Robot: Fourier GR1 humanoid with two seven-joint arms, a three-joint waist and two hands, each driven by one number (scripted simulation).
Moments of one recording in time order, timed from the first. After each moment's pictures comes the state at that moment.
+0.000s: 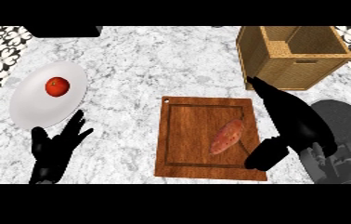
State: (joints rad) left arm 0.11 0.30 -0.09 -1.48 0.19 0.08 0.22; right arm -0.54 -0.72 0.63 -1.92 0.08 0.06 1.17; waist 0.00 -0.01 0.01
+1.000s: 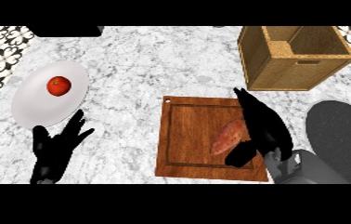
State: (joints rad) left arm 0.10 0.28 -0.07 -1.47 0.17 0.07 0.23; right arm -0.40 -0.50 0.66 -1.76 0.37 0.01 1.09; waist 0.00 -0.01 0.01
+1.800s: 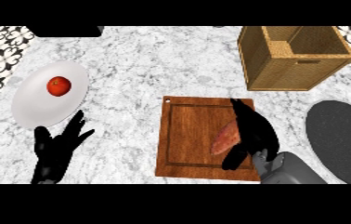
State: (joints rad) left arm 0.11 0.26 -0.06 -1.48 0.14 0.07 0.23; right arm -0.33 -0.40 0.64 -1.63 0.44 0.06 1.07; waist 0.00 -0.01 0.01
